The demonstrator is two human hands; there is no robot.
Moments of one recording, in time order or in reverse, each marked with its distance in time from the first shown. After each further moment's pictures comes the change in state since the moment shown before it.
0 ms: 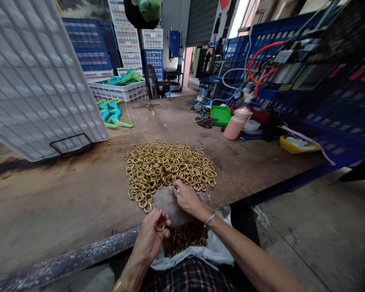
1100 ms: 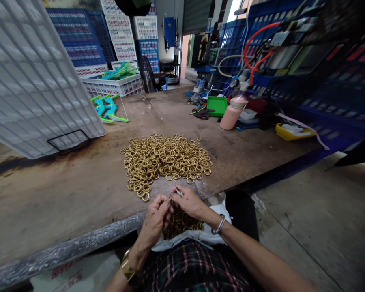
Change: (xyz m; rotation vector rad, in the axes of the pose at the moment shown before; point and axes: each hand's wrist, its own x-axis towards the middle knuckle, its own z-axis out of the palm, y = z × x) left_hand -0.002 -0.008 0.010 0.477 -0.169 0.135; right_hand -0.046 -0.018 -0.018 0.568 -0.142 0.027
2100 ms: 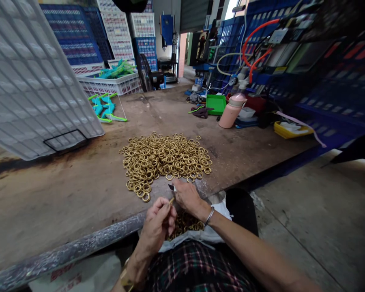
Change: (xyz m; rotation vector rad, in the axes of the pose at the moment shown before) left_hand -0.016 0.009 0.008 -0.268 -0.040 -0.030; right_hand 0.019 0.009 0.006 -0.919 0.007 0.070
